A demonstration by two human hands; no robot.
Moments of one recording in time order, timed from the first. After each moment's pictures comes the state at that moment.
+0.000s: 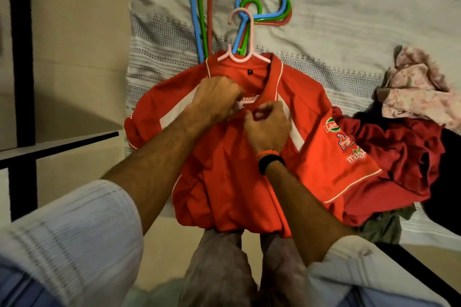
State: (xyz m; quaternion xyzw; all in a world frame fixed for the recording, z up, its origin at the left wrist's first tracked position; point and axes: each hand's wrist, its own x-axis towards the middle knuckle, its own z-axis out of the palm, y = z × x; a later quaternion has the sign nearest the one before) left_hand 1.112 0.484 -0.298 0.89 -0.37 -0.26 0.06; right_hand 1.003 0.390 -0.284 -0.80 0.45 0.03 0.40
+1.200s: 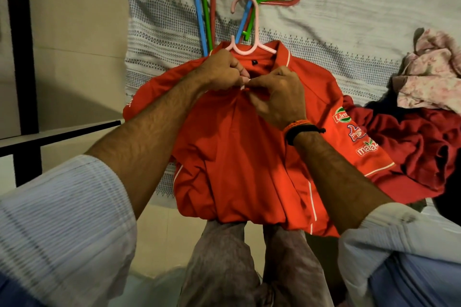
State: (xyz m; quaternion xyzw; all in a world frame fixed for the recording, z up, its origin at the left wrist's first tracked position) left_hand 1.139 0.480 -0.308 0.81 -0.07 -0.48 0.33; right_hand 1.023 0.342 -0.302 -0.95 0.05 0.00 0.32
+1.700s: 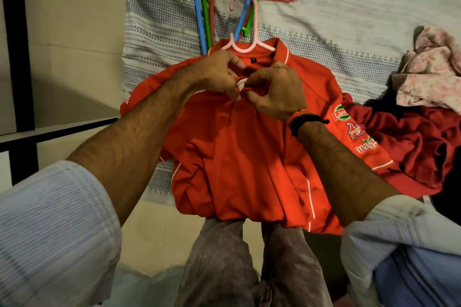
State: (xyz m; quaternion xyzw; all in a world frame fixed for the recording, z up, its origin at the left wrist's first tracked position) left_hand 1.137 0.489 -0.297 0.77 -0.06 -0.55 0.33; right_hand 1.034 0.336 -0.300 -0.93 0.07 0.10 0.35
